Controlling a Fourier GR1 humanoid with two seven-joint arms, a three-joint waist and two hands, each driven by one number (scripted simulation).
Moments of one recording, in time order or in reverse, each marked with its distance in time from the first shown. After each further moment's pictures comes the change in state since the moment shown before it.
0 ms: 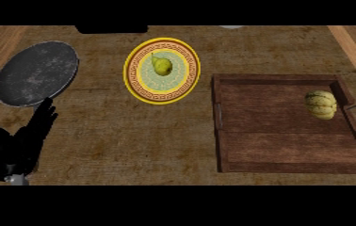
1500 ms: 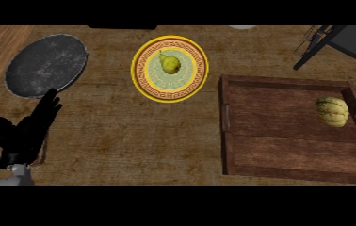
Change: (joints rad) left arm -0.063 0.028 -0.024 0.019 0.022 -0.018 0.013; right arm -0.032 0.342 0.413 0.039 0.419 -0.200 0.004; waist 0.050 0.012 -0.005
